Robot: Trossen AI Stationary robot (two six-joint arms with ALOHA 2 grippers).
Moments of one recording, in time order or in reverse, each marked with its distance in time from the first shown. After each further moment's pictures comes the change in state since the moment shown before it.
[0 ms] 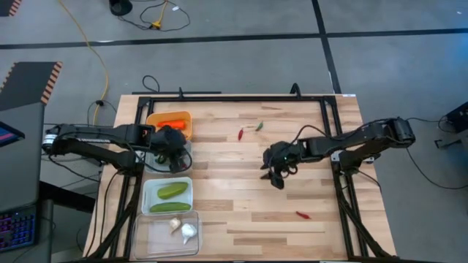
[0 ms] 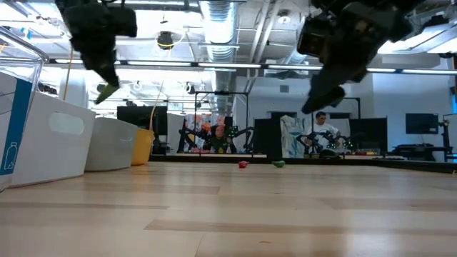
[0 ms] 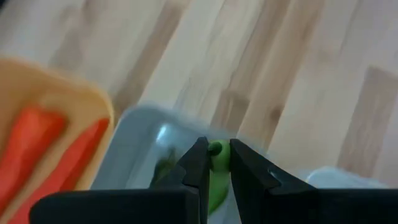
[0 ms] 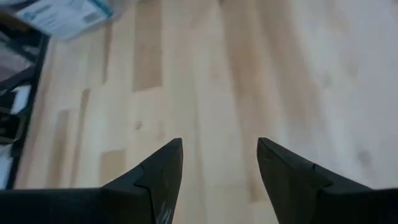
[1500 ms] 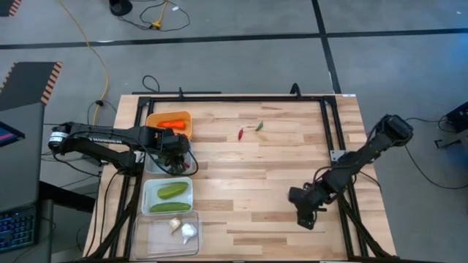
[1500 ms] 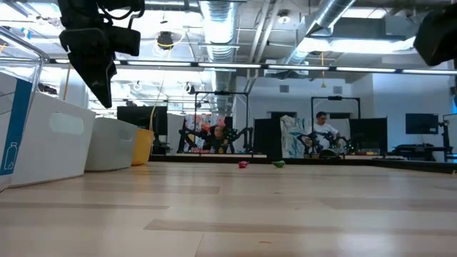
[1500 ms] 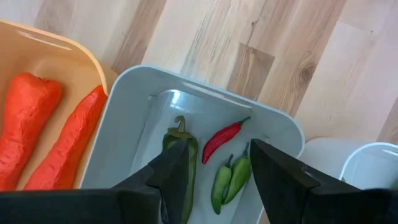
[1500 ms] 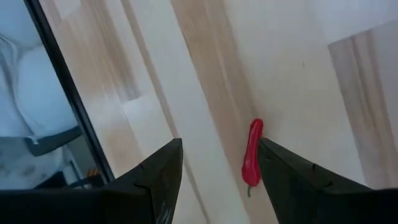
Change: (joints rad) left arm 0.000 0.127 0.000 -0.077 -0.001 0.018; right arm 0.593 0.001 0.000 -0.356 0.002 0.757
